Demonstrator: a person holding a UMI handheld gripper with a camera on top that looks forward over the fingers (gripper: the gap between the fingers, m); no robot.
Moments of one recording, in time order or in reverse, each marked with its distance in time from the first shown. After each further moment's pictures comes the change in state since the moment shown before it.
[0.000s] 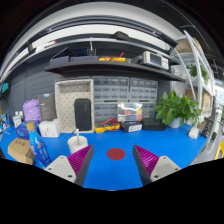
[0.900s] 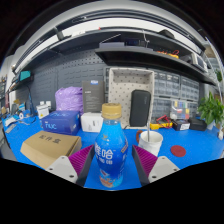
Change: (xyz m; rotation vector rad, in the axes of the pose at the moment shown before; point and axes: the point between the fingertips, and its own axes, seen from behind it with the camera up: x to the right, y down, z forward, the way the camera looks) arm -0.260 0.048 0.024 -0.008 -0.297 -0.080
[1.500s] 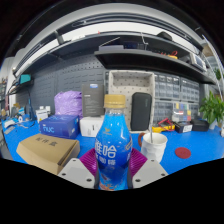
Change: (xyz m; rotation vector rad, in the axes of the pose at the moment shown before) arm -0.002 0.004 0.027 0.093 -0.002 0.012
